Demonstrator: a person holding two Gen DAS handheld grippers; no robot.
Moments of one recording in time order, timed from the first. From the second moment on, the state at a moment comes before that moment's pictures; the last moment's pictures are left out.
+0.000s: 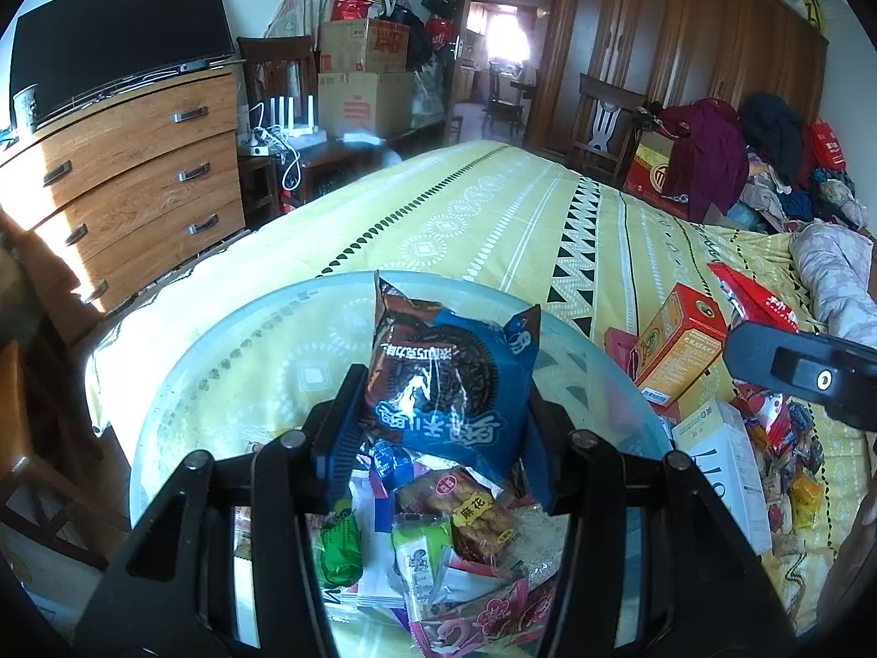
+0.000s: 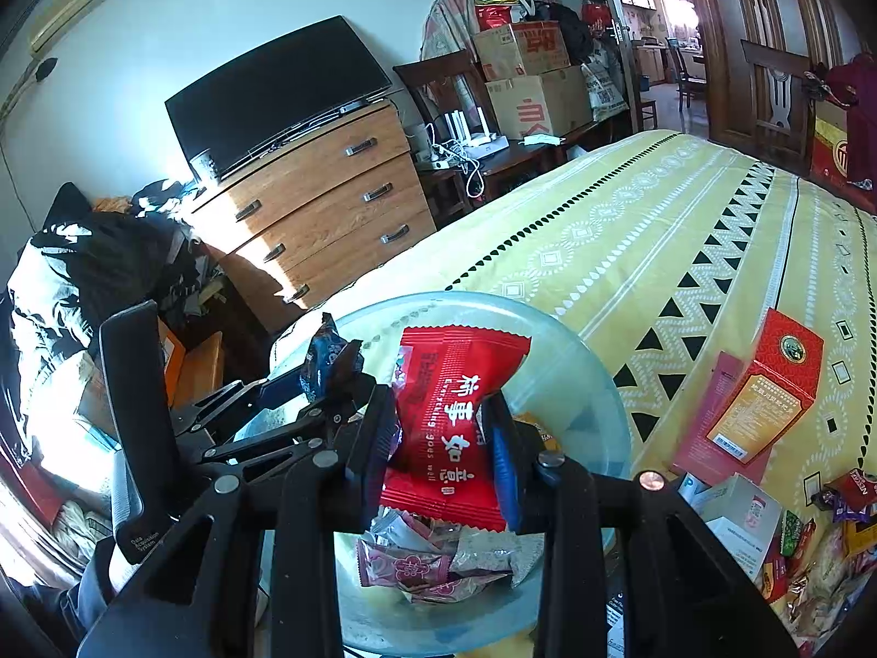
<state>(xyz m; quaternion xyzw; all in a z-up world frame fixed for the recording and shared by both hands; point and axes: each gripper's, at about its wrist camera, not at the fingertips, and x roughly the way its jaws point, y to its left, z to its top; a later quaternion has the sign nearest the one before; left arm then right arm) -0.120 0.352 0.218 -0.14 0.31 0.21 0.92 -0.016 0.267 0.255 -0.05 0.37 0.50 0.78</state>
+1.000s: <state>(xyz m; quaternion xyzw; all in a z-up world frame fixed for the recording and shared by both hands) -0.114 0.352 0.210 -0.15 0.31 0.20 0.92 -0.017 0.271 0.248 -0.05 0.37 0.51 0.78</state>
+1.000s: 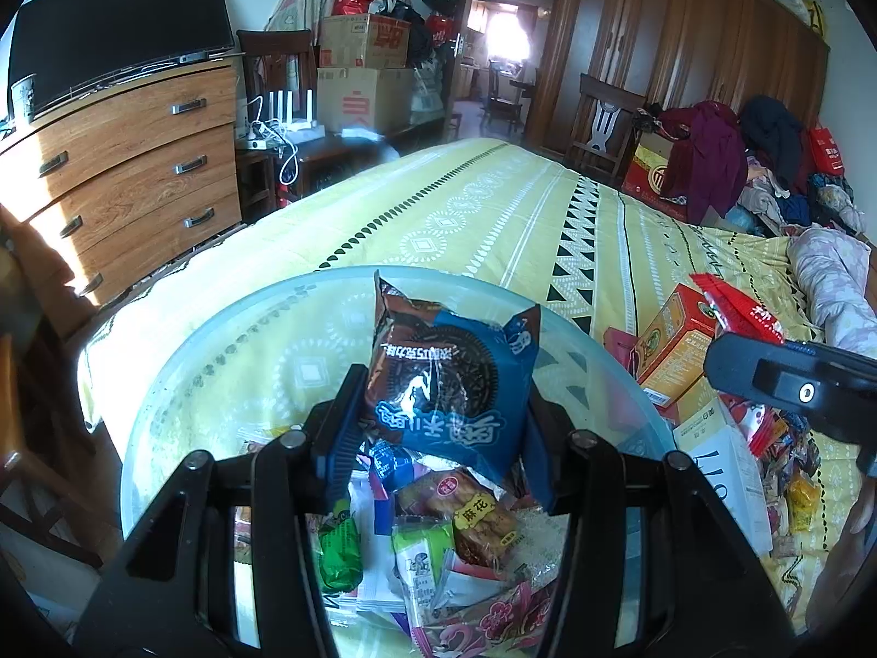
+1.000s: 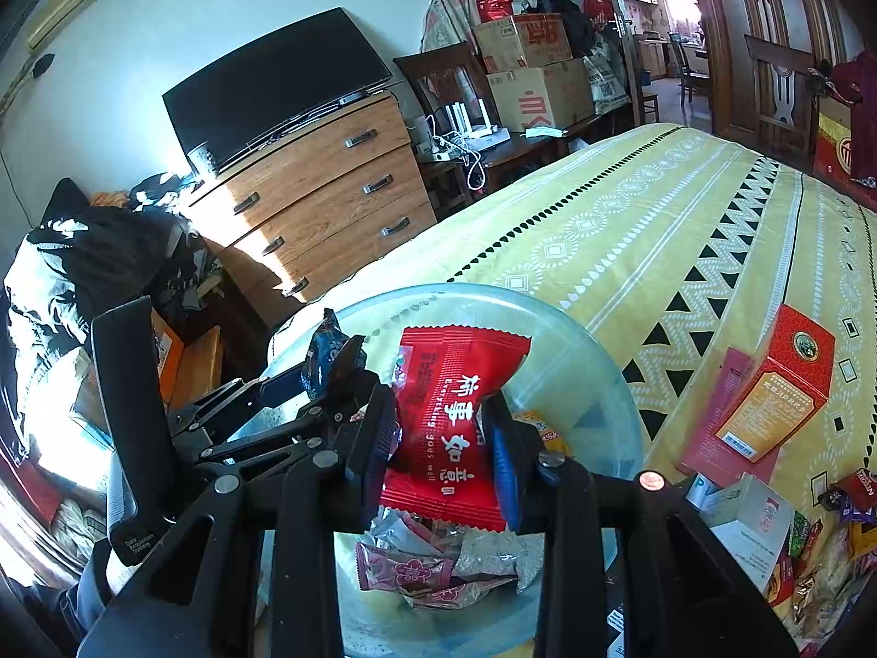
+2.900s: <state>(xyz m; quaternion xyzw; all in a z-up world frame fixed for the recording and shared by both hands) -0.112 0.359 0.214 -0.16 0.29 0.24 0.91 -0.030 0.158 0.270 0.00 0.32 0.44 0.84</state>
